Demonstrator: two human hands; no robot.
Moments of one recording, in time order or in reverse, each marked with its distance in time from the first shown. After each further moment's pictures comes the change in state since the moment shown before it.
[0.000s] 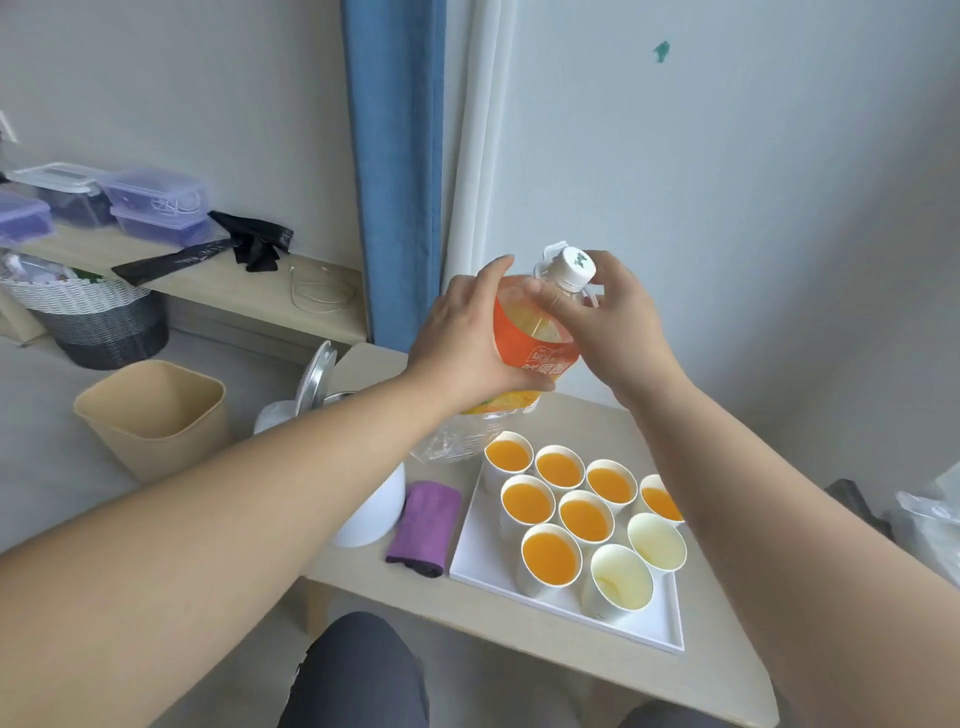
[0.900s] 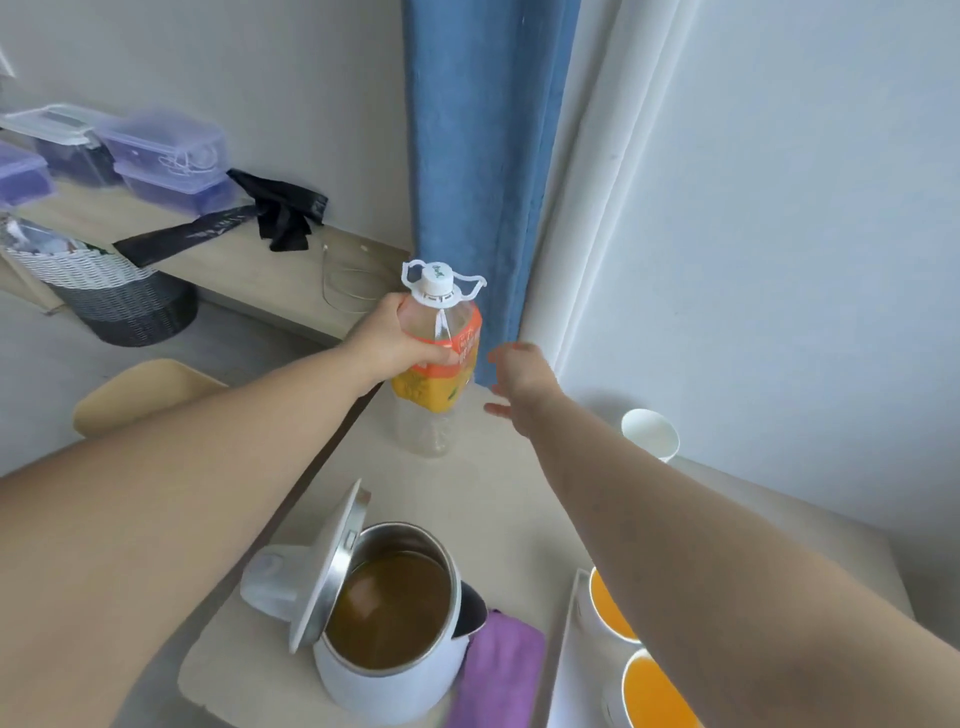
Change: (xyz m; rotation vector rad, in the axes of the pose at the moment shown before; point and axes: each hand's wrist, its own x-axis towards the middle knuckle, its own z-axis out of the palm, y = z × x) left_hand 0.206 -0.293 0.008 -0.362 -0.119 -0.566; right_hand 0.198 0.135 0.255 0.297 -0.267 0.787
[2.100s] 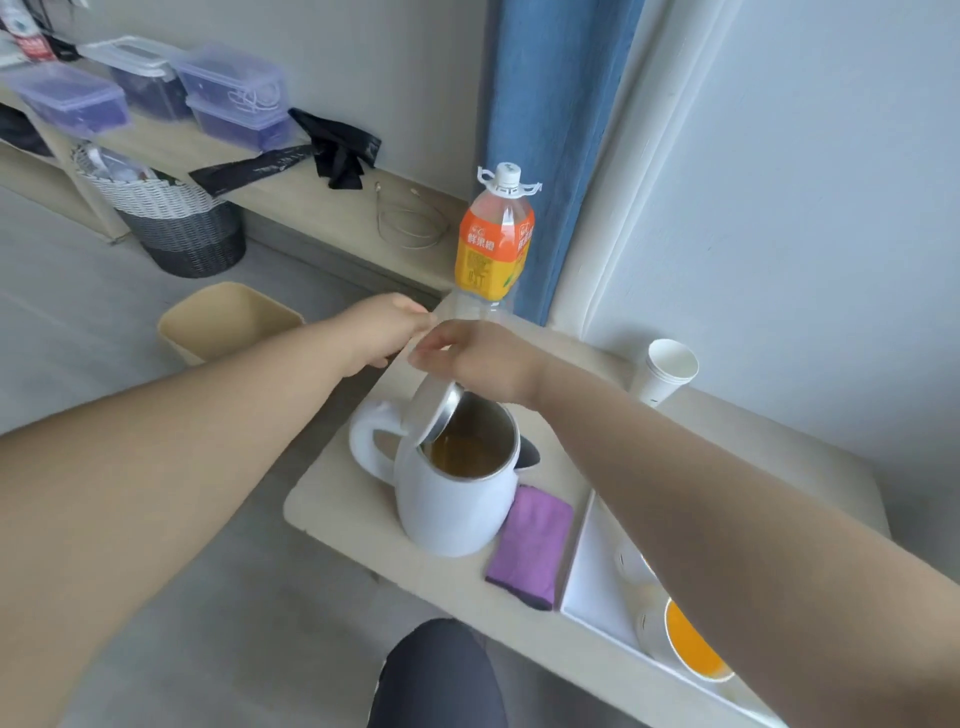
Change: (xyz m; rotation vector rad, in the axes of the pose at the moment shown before) left_hand -0.147 -0.025 -0.044 0.098 -0.059 -0.161; right_hand -0.157 0.016 0.055 -0.818 -0.484 -0.430
